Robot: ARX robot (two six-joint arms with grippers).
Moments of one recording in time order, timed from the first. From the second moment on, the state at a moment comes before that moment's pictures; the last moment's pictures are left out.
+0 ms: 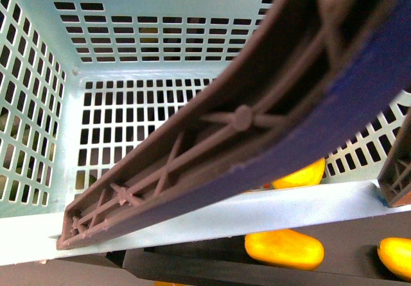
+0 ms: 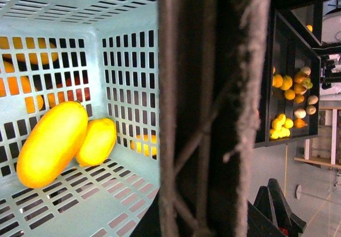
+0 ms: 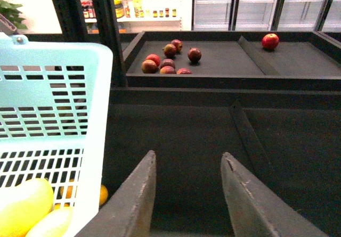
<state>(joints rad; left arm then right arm) -0.57 1.53 1.31 -0.44 0.34 -0.83 0.00 0.01 0.02 0.00 0.00 0.00</state>
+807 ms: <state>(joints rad) -0.58 1.53 1.31 -0.44 0.34 -0.83 0.00 0.01 0.02 0.00 0.00 0.00</state>
